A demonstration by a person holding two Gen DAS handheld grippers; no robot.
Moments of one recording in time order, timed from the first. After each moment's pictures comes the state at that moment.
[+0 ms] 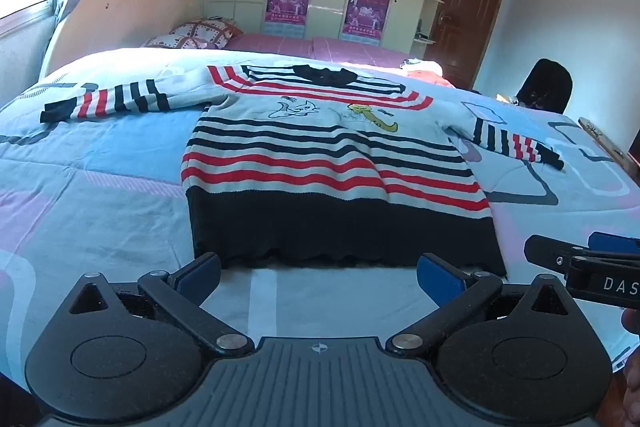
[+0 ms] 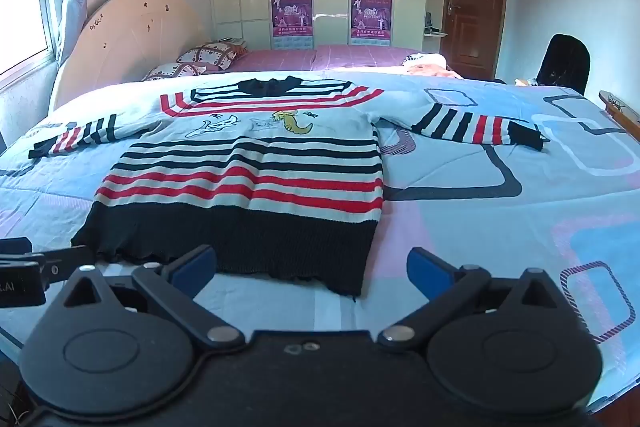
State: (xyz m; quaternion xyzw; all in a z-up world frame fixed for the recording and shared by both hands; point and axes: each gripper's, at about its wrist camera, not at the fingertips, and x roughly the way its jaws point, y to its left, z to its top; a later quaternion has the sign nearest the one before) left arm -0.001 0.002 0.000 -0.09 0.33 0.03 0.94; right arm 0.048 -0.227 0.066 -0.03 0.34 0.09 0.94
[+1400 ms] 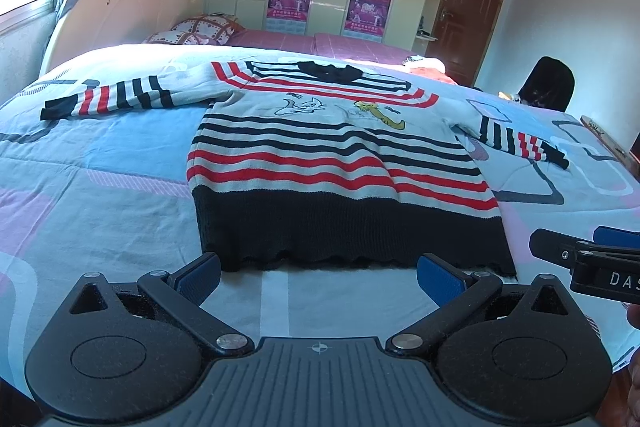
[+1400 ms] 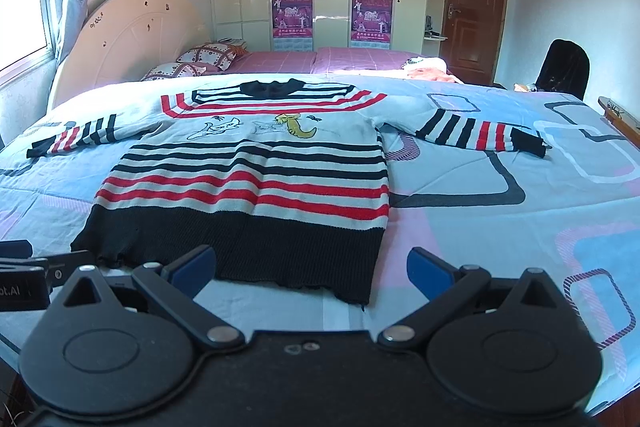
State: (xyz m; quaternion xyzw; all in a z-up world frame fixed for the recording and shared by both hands) left arm 0.007 0.011 -0.005 -0.09 0.34 0.04 0.93; right arm 0.052 -0.214 0.066 -0.04 0.33 0.09 0.94
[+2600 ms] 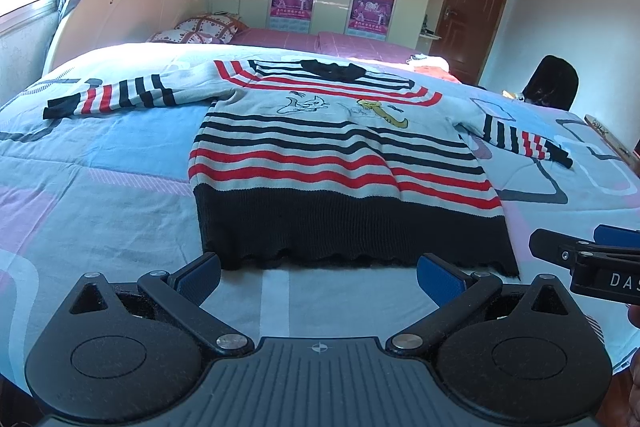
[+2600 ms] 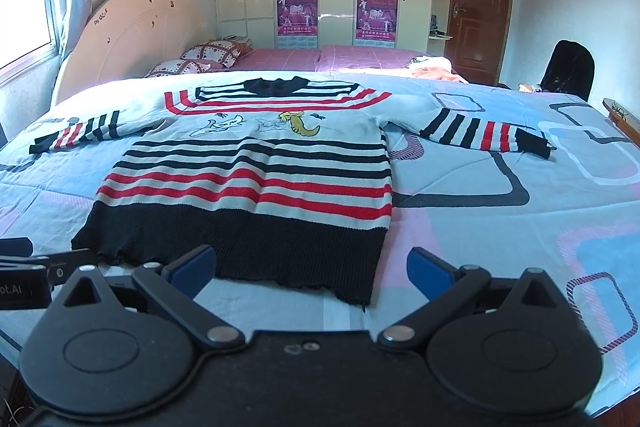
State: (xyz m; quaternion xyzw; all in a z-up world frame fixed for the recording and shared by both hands) left arm 0.006 0.009 -0.004 -0.09 0.35 0.04 0.93; right arm 0.054 -0.218 0.064 -0.04 0.33 0.09 0.94
